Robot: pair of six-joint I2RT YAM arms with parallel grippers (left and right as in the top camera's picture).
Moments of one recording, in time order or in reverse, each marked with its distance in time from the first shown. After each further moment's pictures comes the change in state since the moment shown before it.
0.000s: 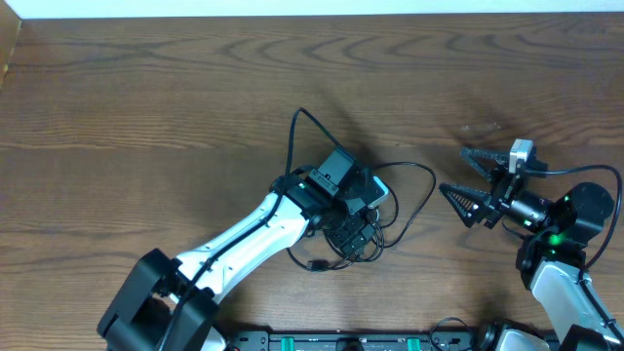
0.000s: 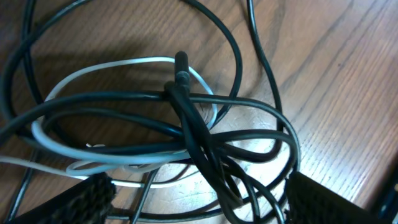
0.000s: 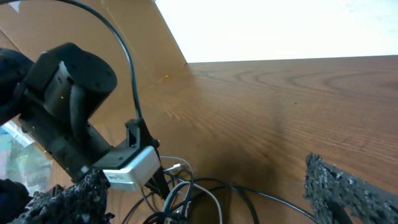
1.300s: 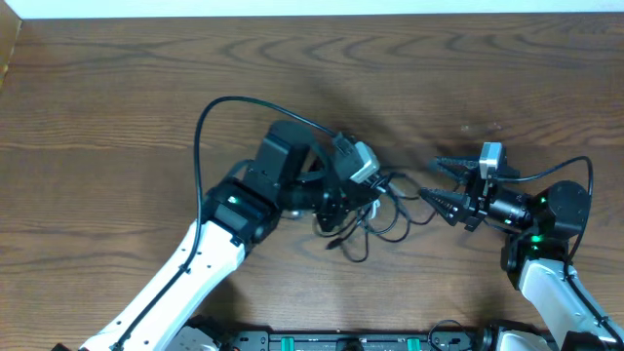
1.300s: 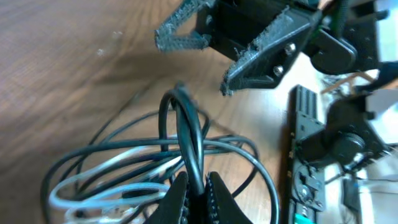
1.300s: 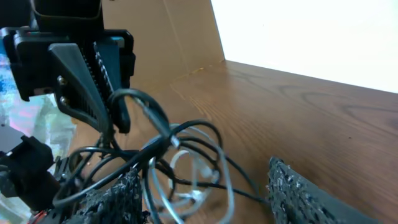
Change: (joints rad) left arm 0.155 -0.344 0.002 0.176 0.439 -0.005; right arm 0.177 0.000 0.005 0.153 -0.010 -0.019
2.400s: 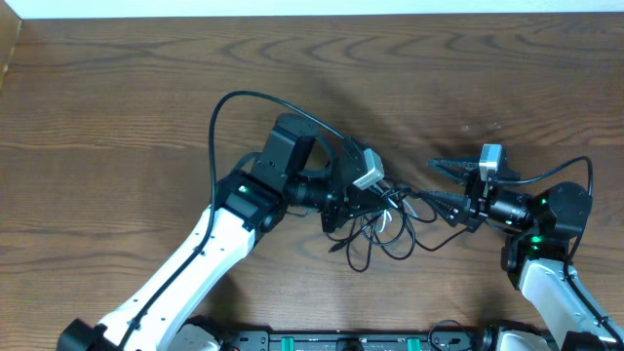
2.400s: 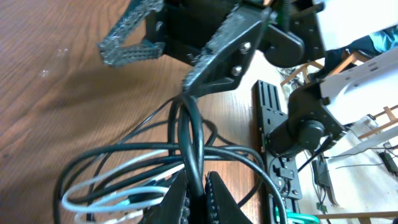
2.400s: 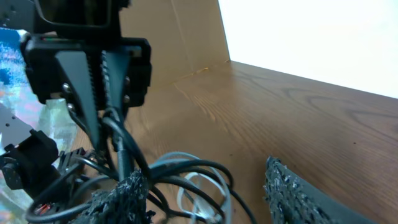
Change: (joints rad) left arm 0.008 0.088 0.000 0.063 0.198 0.100; right arm 0.000 0.000 0.000 0.023 -0.029 0.000
